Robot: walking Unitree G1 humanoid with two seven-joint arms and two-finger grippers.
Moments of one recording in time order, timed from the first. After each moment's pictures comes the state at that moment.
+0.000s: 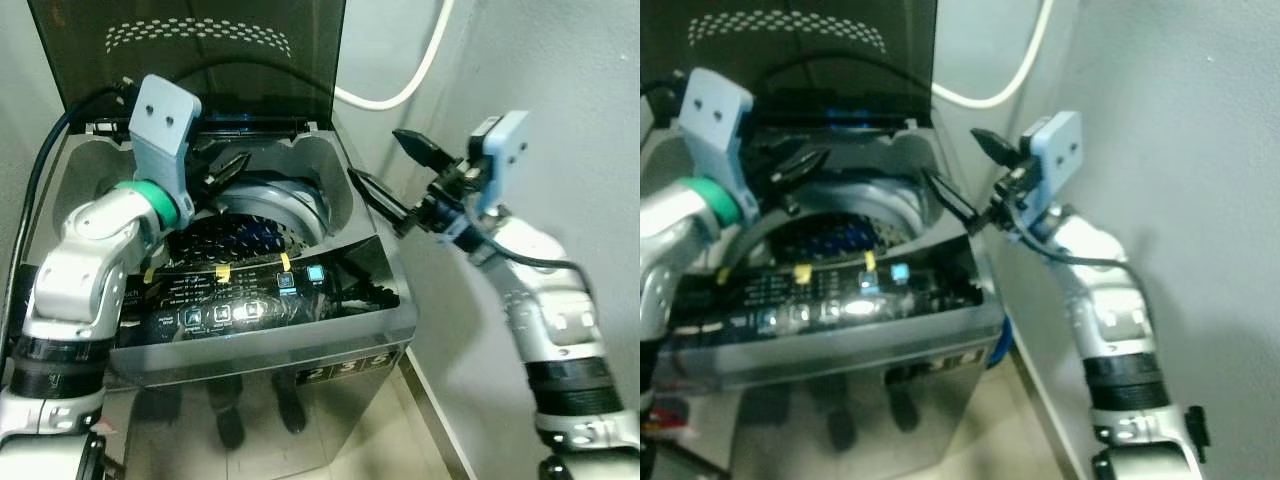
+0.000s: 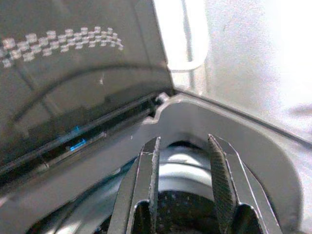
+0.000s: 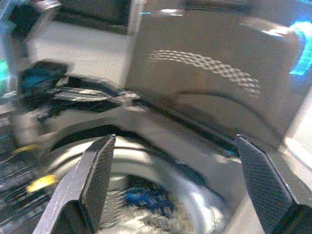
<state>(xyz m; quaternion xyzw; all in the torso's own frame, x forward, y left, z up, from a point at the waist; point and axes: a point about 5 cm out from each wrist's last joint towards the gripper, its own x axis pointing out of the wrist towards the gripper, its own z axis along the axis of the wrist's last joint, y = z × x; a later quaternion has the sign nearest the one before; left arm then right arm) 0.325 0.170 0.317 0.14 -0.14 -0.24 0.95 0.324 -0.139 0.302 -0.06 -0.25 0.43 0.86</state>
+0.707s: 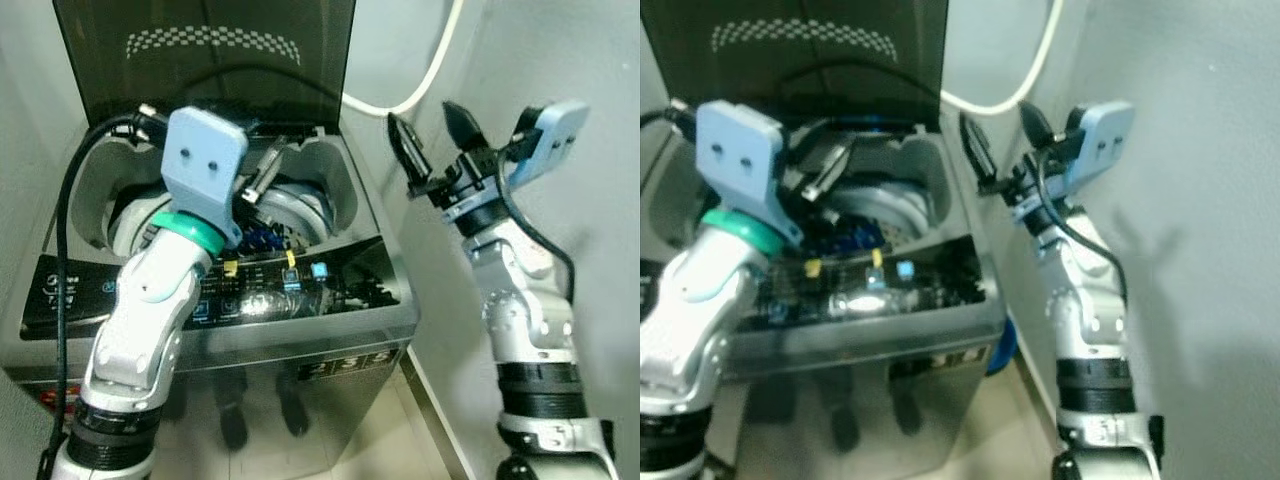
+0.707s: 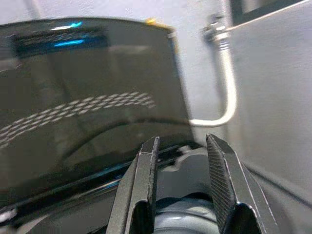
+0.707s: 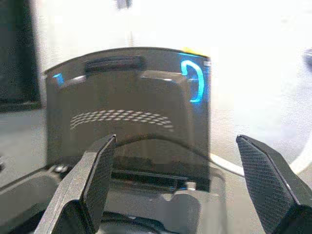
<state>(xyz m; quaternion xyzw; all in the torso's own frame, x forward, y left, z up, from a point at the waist) 0.305 0.132 0.304 0.10 -0.28 -0.12 0.95 0.339 -0.140 0.304 0.10 -0.32 0.21 0.92</state>
